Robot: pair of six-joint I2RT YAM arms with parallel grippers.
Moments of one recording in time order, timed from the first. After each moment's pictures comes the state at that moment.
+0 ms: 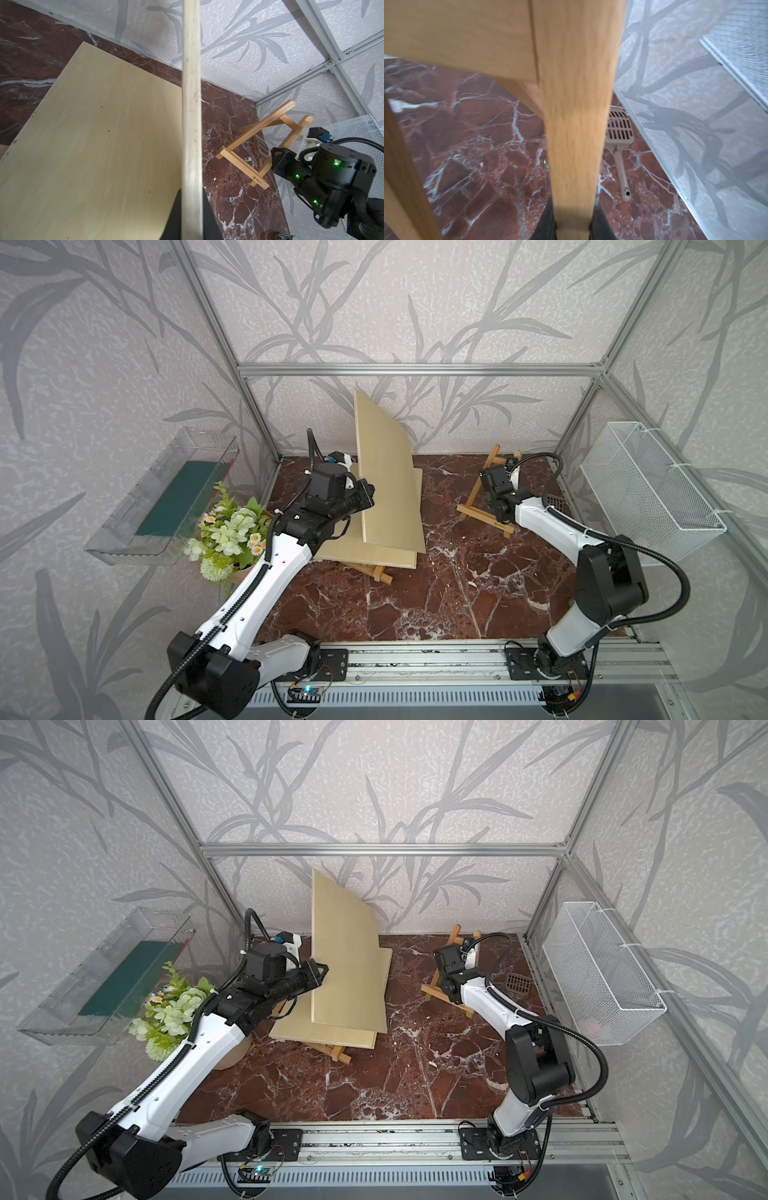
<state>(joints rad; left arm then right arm) -0.37 1.19 1.19 -0.50 0.08 -0.65 0.37 1.71 1.23 -0.47 0.86 0.49</state>
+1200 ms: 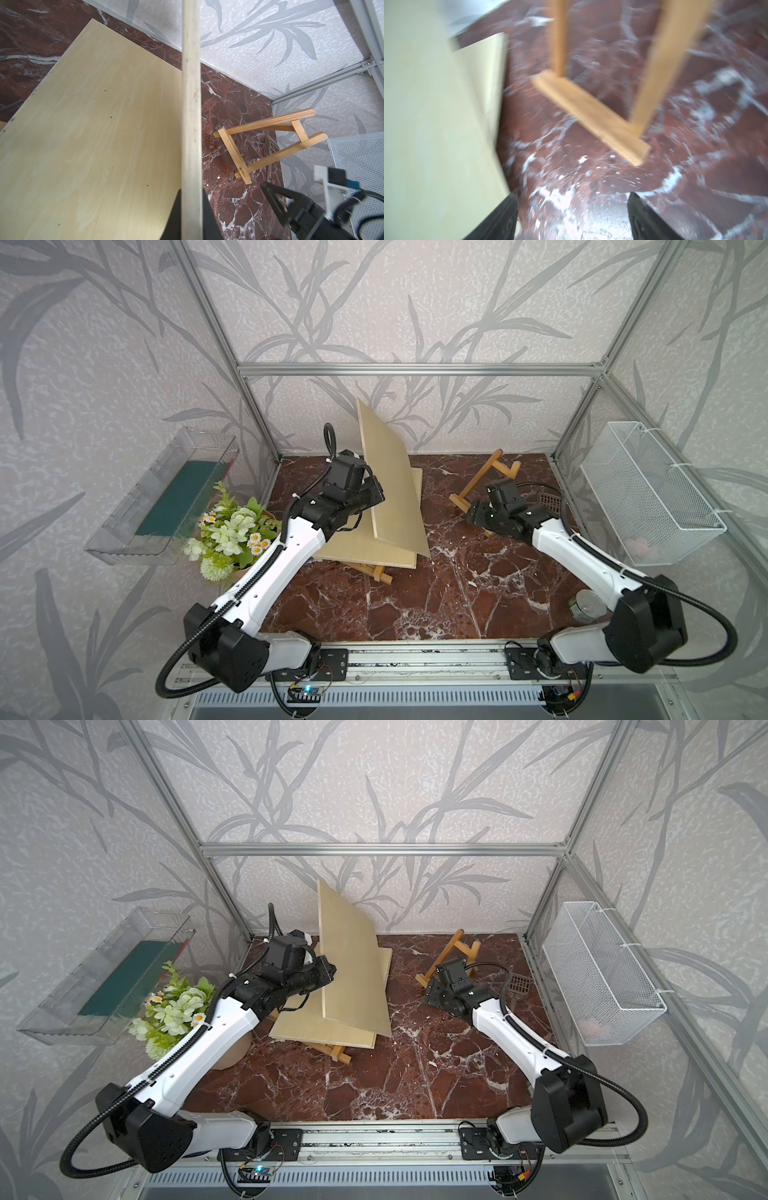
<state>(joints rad) -0.44 1.34 1.33 -0.62 -0.02 -0.75 0.48 1.35 1.06 -0.53 0.02 0.57</state>
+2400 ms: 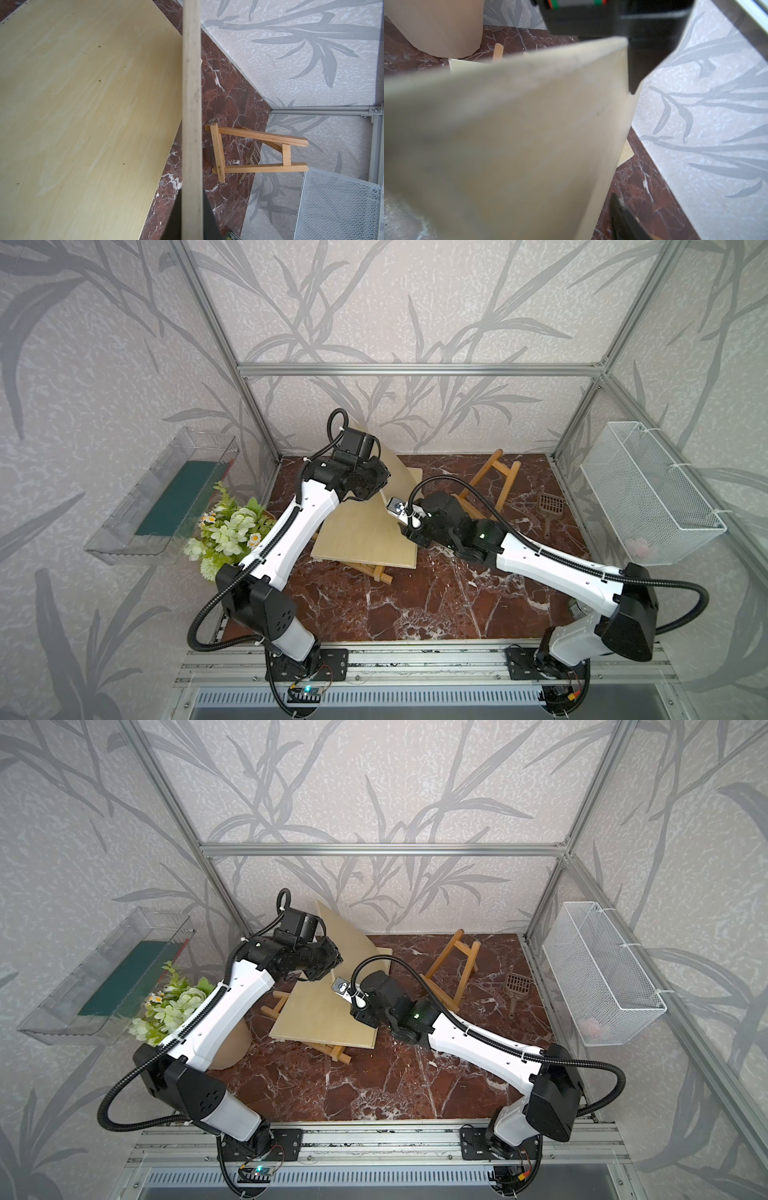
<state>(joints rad) -0.41 1.59 1.71 -0.92 0.11 -1.04 0.96 1.52 1.31 -0.32 0.20 -0.39</state>
